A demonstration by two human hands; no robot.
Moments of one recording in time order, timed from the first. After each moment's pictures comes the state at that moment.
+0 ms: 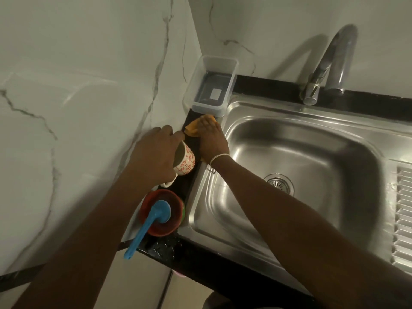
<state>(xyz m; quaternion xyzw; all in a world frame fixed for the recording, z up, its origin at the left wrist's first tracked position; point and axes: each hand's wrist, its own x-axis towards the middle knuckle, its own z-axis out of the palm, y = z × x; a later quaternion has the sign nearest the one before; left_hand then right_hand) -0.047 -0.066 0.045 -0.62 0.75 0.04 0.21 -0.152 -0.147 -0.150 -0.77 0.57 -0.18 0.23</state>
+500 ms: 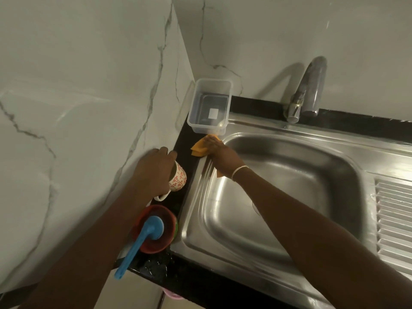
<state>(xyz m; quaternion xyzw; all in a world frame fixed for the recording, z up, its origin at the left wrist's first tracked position) -0.038 -0.081 0.002 -0.63 0.73 0.04 0.26 -0.225 -0.157 -0.154 -0.78 0.49 -0.18 0.34</state>
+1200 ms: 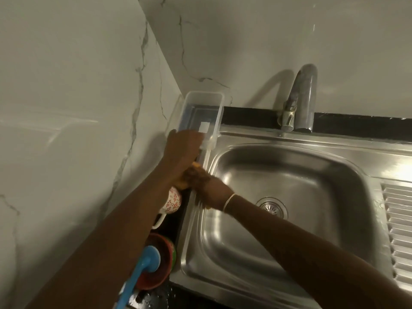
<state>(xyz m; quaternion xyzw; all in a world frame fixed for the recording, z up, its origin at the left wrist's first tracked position) -0.105 -0.193 -0.028 -0.60 0.80 -0.02 0.10 -0.205 -0.126 -0.168 -0.86 0.36 -0.22 0.29</state>
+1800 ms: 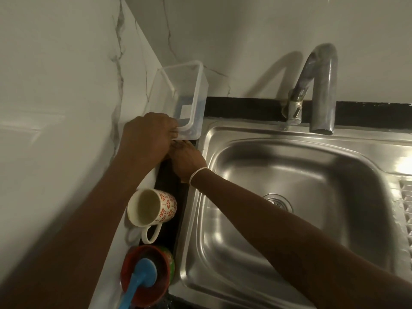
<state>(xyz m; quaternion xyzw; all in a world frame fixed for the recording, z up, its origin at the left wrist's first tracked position) -0.091 -0.204 0.039 -0.63 0.76 -0.03 0.15 -0.142 -0.204 -0.140 -0.79 0.48 -0.23 0.30</state>
